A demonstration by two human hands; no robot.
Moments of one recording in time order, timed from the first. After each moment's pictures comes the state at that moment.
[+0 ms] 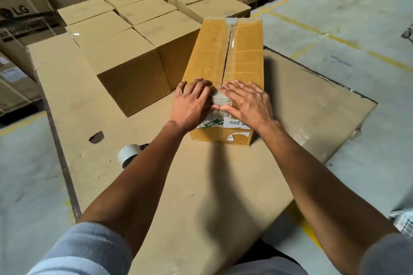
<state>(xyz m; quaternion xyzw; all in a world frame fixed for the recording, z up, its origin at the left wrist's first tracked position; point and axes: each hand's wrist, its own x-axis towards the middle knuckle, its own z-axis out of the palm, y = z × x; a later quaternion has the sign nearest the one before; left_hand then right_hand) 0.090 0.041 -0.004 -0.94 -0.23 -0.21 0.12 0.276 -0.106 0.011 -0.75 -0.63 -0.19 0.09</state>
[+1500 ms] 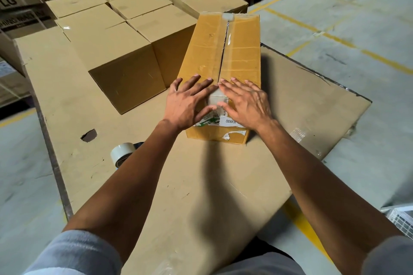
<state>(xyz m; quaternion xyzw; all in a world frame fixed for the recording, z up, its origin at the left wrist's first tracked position) 0.082 0.043 0.000 -0.95 -0.20 -0.20 0.09 0.274 -0.109 0.013 -0.75 -0.63 -0.19 0.09</state>
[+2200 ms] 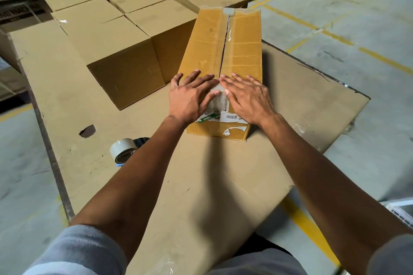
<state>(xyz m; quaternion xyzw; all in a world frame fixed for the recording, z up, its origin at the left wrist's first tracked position) 0.092 0.032 0.002 -0.93 -0.25 -0.26 0.04 0.273 -0.111 0.018 -0.76 -0.63 -0.15 0.10</state>
